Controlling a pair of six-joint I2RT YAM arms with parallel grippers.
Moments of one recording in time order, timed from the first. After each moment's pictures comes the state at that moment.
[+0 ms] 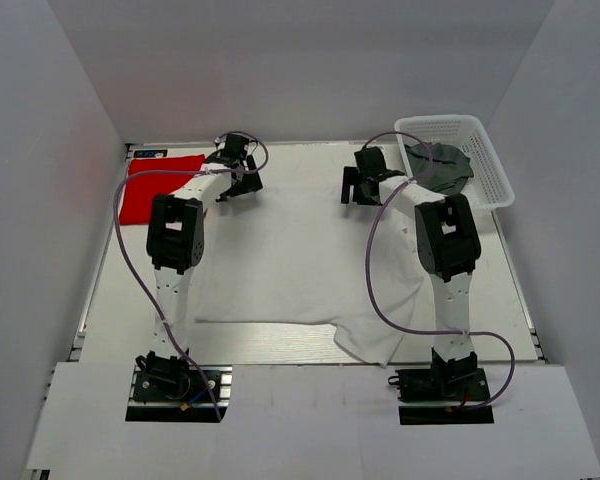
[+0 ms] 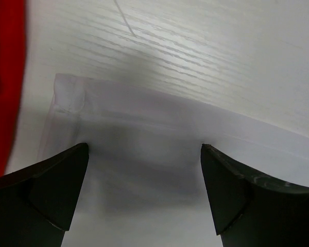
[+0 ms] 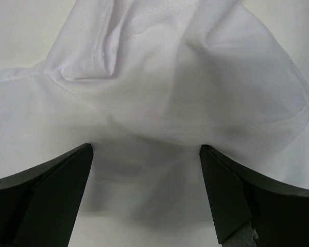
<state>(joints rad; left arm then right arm) -0.25 2.33 1.89 -0.53 -0.25 -0.47 0.35 2.17 1.58 -0.31 0.19 0.31</state>
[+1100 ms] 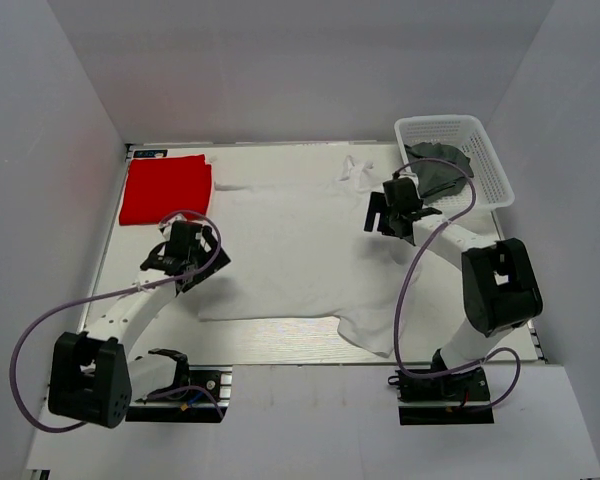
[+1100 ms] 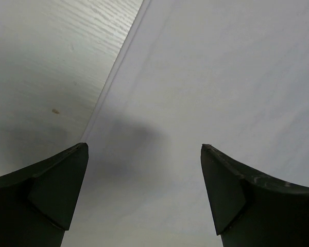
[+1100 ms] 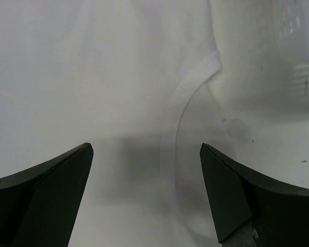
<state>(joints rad) -0.22 1.18 0.69 -0.44 -0.16 -0.73 0.34 1.64 1.00 -0.21 0.21 0.37</state>
